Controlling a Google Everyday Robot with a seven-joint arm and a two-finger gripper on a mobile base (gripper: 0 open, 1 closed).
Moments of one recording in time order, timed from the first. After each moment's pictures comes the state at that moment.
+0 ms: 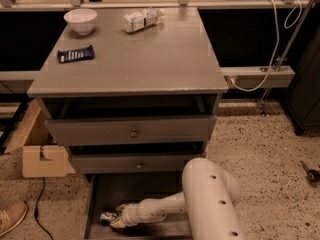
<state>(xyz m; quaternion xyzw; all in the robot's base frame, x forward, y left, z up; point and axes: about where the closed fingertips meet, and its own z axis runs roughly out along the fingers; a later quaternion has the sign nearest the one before) 0.494 0.212 0.123 -0.55 0.74 0.26 0.29</state>
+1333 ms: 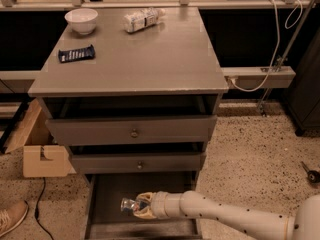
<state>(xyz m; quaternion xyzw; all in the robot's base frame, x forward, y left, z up) 0.482 0.077 0.326 -0.58 0.66 0.26 0.41</state>
